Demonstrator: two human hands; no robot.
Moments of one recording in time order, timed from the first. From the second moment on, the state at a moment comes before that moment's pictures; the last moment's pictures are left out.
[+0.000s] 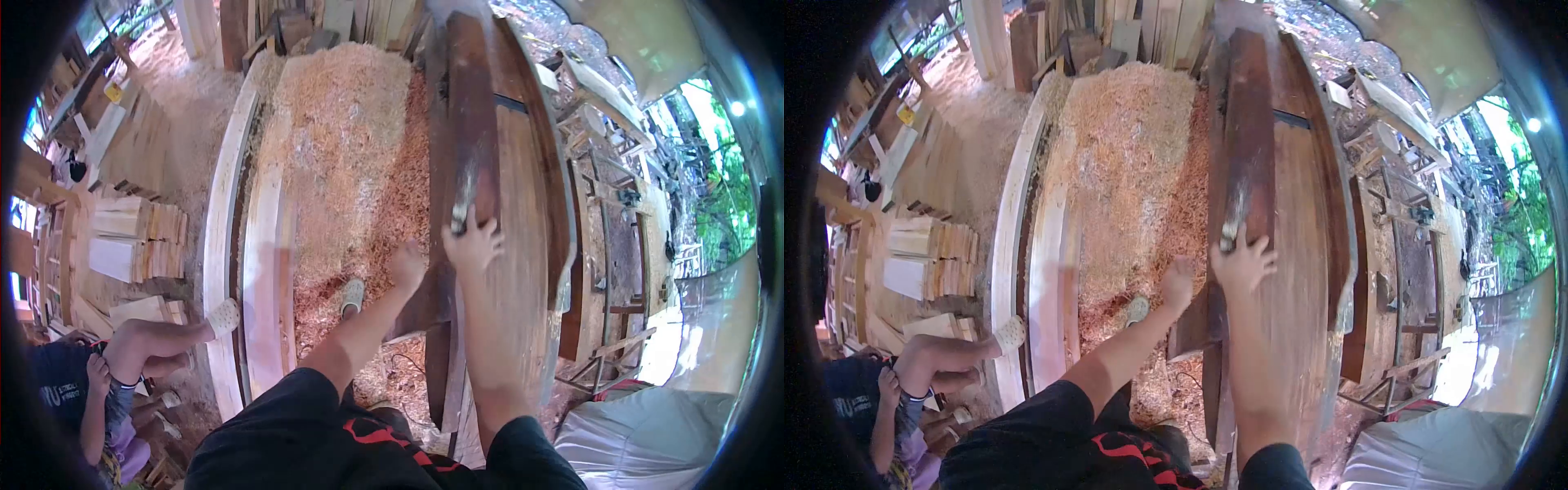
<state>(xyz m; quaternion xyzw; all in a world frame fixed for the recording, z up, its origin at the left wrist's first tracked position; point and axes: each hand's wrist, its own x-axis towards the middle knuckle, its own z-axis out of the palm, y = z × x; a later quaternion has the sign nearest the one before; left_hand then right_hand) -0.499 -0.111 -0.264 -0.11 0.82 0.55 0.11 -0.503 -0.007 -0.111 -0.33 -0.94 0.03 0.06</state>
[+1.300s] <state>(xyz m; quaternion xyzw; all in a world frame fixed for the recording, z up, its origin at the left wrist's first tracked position) -0.434 -0.061 -0.195 0.05 0.93 0.35 0.05 -0.020 0.002 -0.126 -0.27 -0.93 -0.02 0.23</state>
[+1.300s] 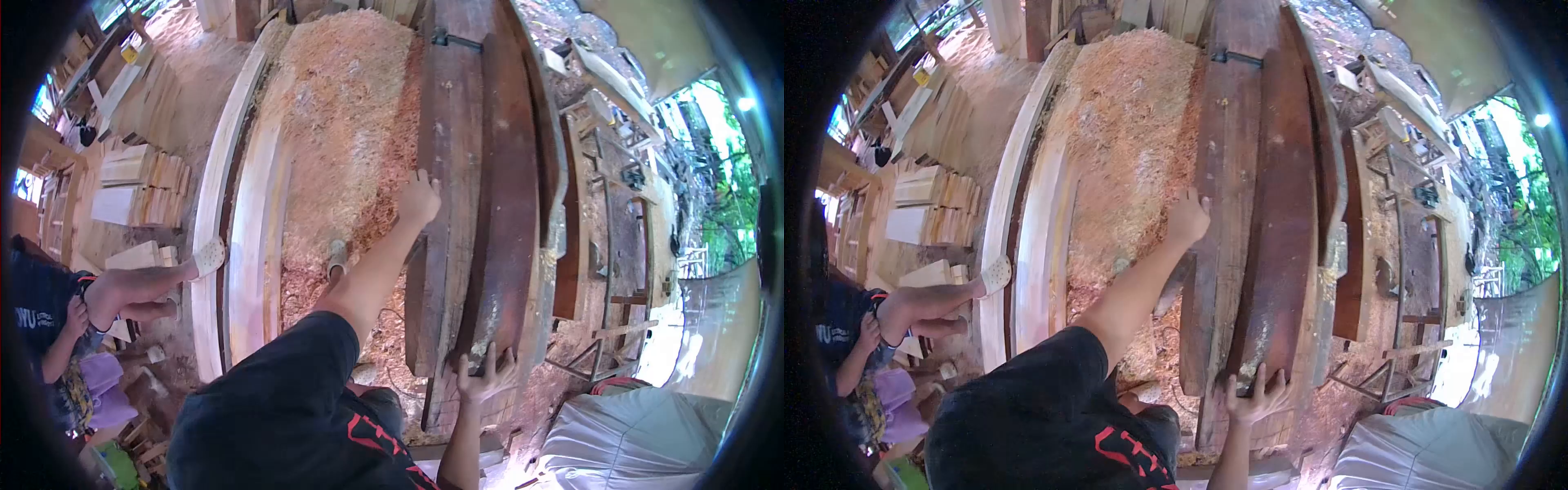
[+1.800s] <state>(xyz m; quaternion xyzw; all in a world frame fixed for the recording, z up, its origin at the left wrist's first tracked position) -0.431 -0.064 -0.196 0.07 0.93 0.36 0.00 -0.284 0.074 -0.141 -0.29 -0.92 -0.01 0.26</state>
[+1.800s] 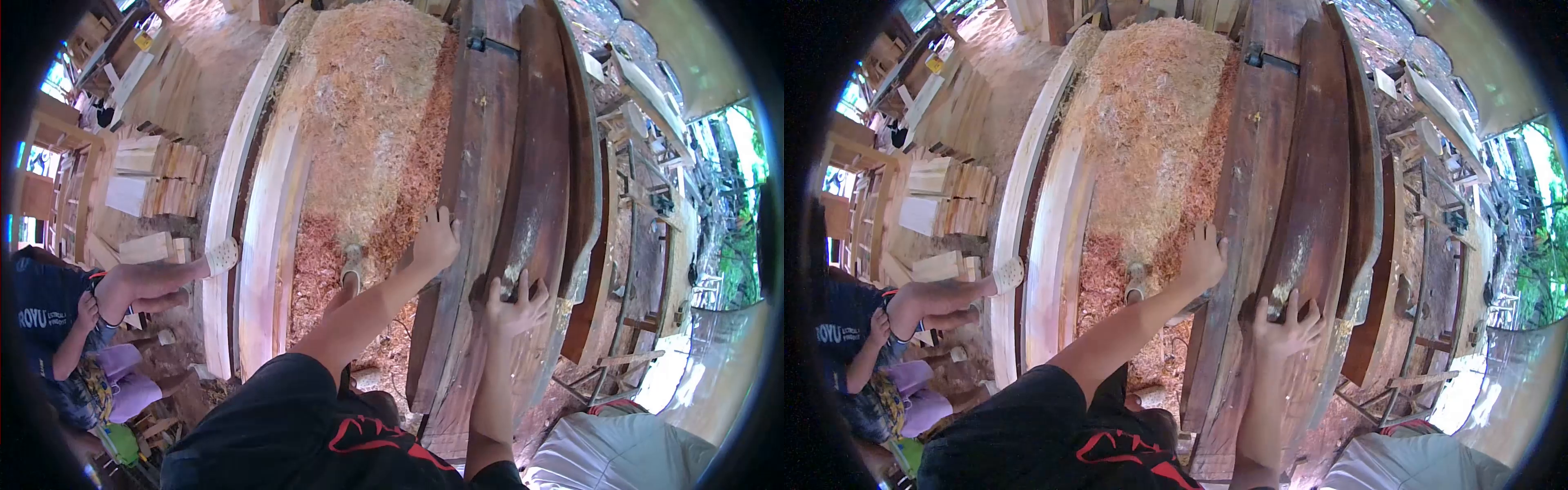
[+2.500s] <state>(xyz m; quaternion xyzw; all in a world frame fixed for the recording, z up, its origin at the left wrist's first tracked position) -0.434 -0.071 -0.184 0.06 0.91 0.39 0.13 -0.677 0.163 -0.143 -0.36 -0.91 -0.05 0.20</state>
